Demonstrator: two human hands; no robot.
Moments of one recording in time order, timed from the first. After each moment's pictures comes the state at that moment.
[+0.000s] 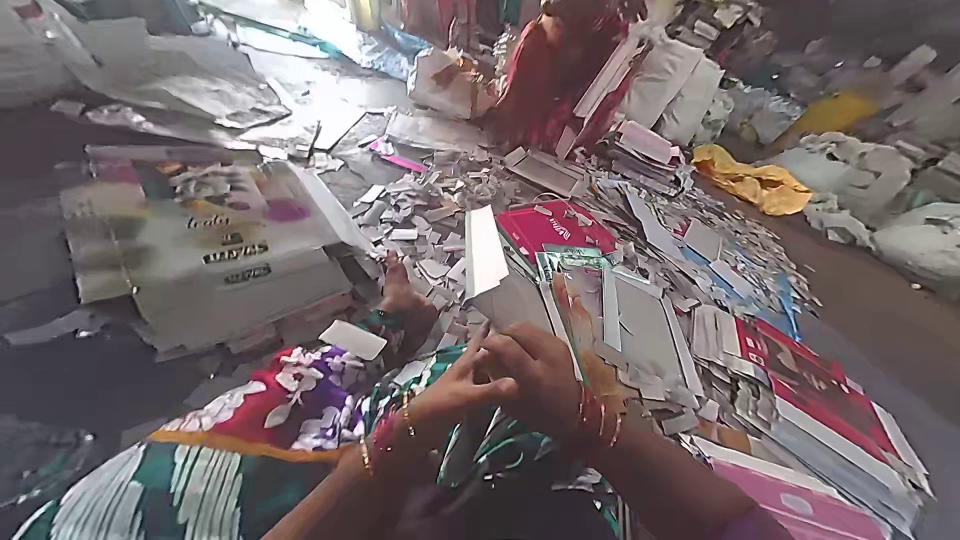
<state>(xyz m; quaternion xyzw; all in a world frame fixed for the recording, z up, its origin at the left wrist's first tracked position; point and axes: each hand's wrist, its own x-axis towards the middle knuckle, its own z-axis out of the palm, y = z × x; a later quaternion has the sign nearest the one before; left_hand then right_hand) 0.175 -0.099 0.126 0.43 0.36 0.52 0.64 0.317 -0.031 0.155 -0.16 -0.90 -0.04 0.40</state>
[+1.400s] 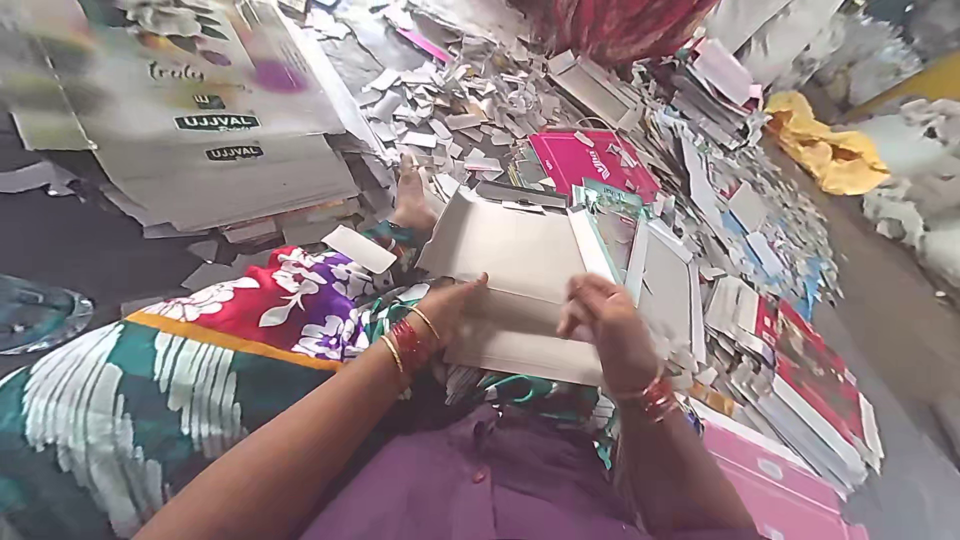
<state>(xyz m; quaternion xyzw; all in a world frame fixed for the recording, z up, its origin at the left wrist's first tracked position) 0.165 -0.065 0.063 0.11 0.59 0.50 0.62 0.370 -0.017 0.137 -0.46 -0.70 0.47 0.28</state>
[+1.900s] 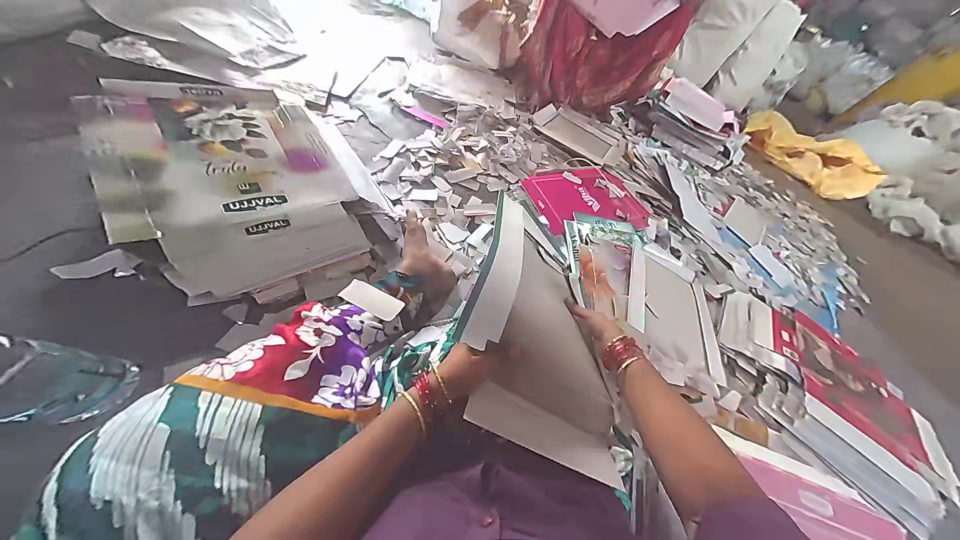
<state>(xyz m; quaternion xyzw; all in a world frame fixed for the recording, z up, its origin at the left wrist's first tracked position) 0.176 -0.086 0.071 0.38 0.57 0.45 0.57 0.395 0.080 0.055 -0.72 -0.45 0.49 0.20</state>
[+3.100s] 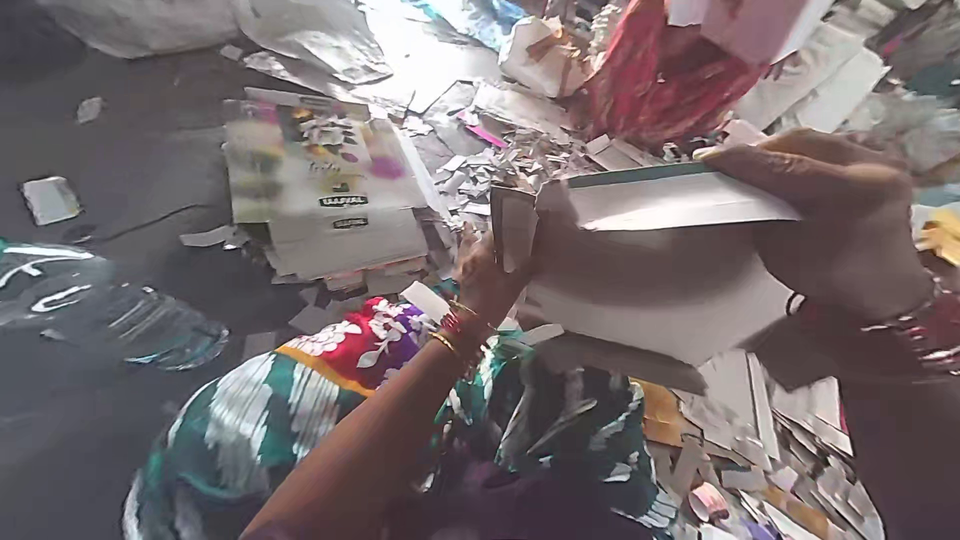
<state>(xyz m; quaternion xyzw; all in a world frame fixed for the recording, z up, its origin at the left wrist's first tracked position) 0.104 -0.037 0.117 0.42 0.63 0.63 0.18 0.313 0.068 0.318 -0.07 -0.94 -0.12 0.30</state>
